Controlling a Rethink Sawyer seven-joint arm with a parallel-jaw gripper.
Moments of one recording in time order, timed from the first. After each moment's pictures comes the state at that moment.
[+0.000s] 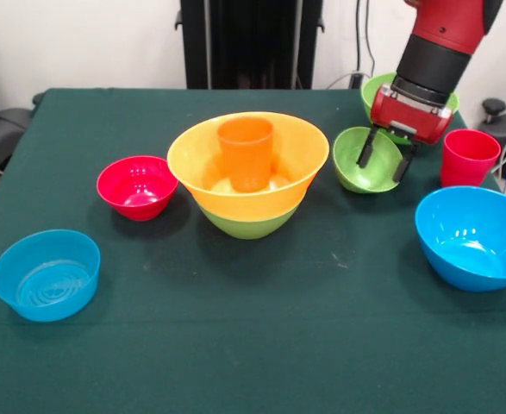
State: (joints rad) arm 0.47 -0.32 -0.40 1.71 0.24 0.06 2.29
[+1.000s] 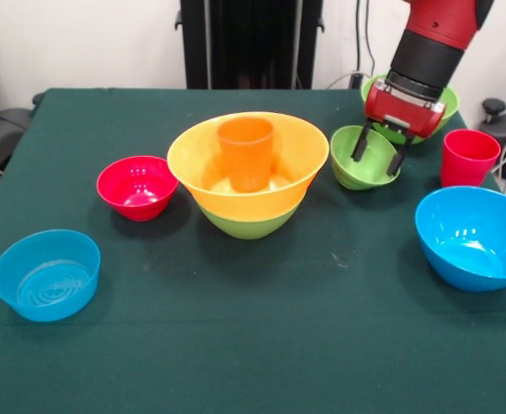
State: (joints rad) arm 0.47 -0.34 -0.40 1.75 0.25 0.06 2.29
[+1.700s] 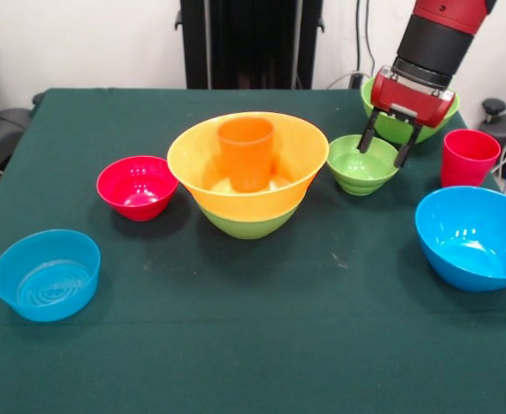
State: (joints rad) arm 0.45 -0.39 -0.40 1.75 0.25 0.10 2.29
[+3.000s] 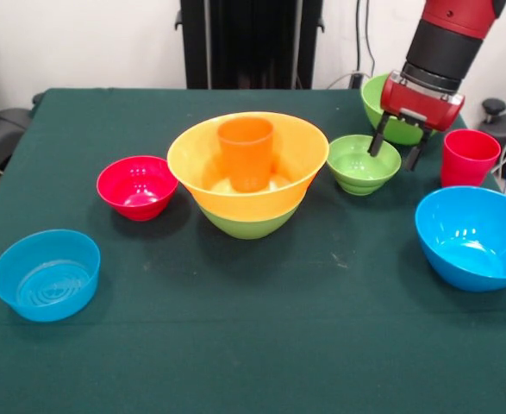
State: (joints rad) arm 0.46 -0.38 -0.38 1.75 0.30 0.10 2.29
